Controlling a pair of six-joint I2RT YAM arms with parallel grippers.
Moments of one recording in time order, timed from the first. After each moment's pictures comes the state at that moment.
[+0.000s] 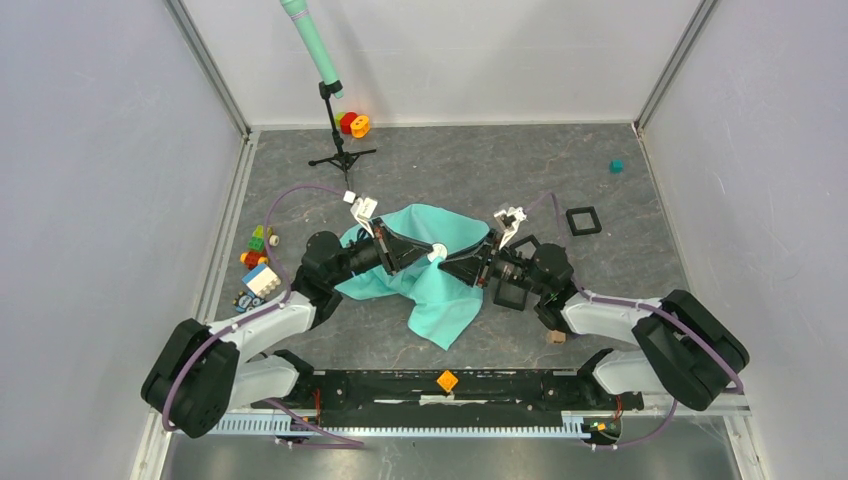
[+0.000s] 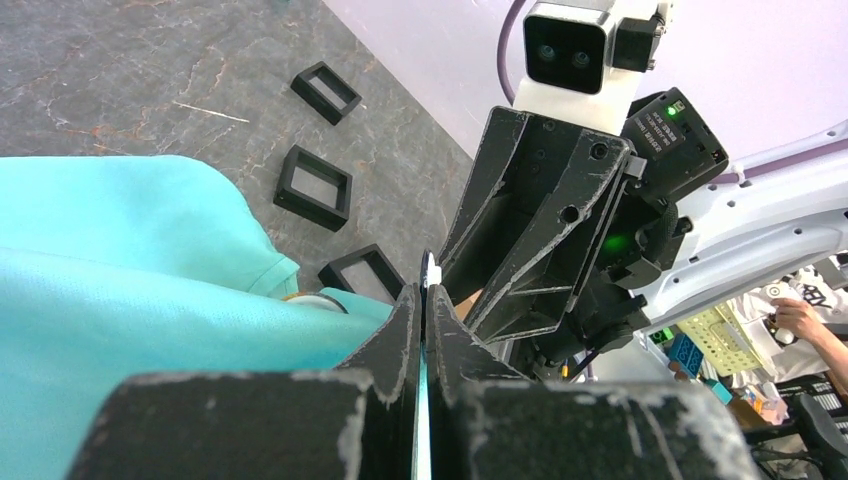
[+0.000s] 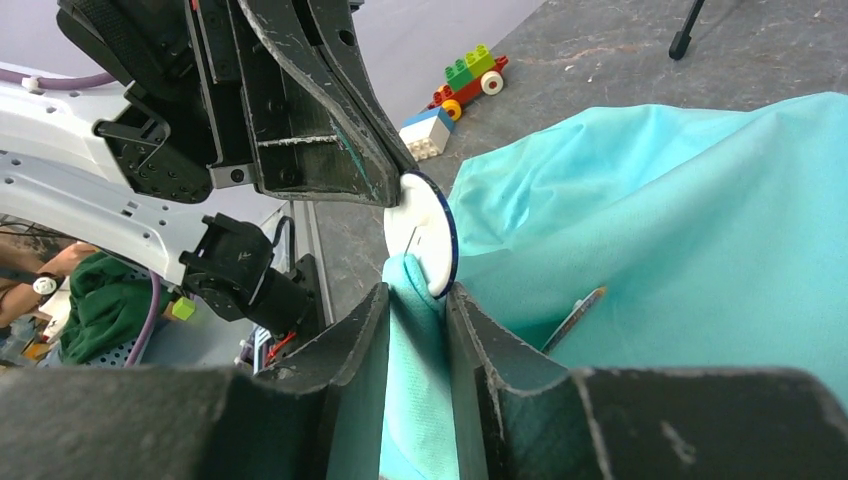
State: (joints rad) left arm -0.54 1.16 0.41 0.82 0.56 -0.71; right arm 0.67 1.32 0.35 1.06 -0.51 0.64
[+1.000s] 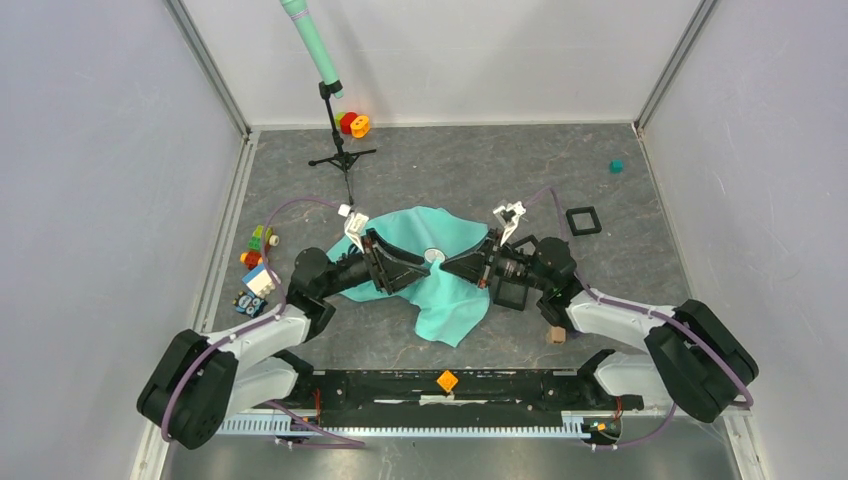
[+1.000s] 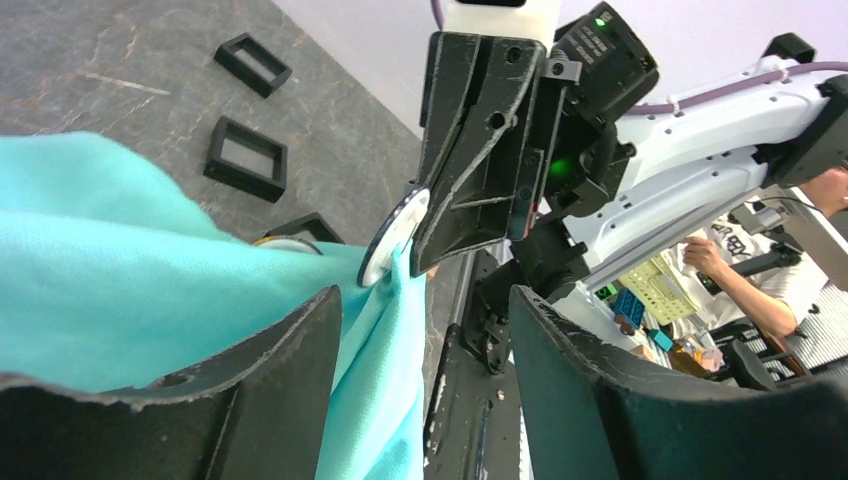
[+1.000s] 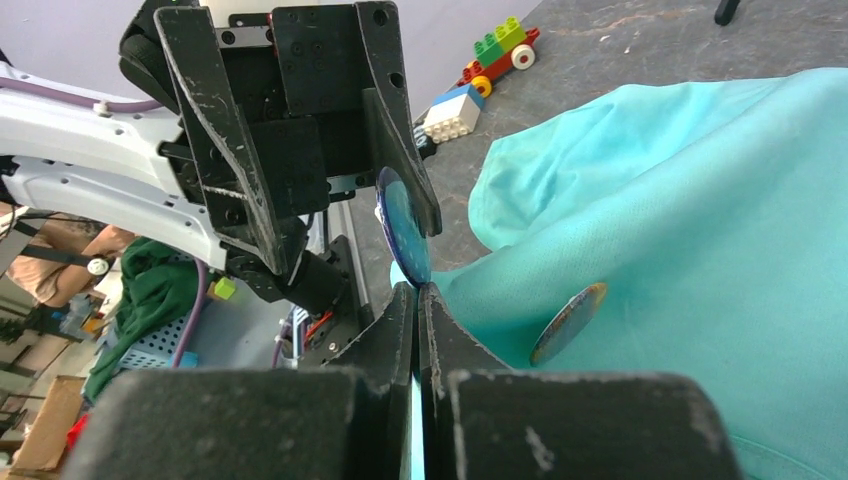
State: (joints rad) left arm -0.51 1.10 0.29 0.95 0.70 -0.78; right arm 0.64 1.26 0.38 0.95 -0.59 0.68
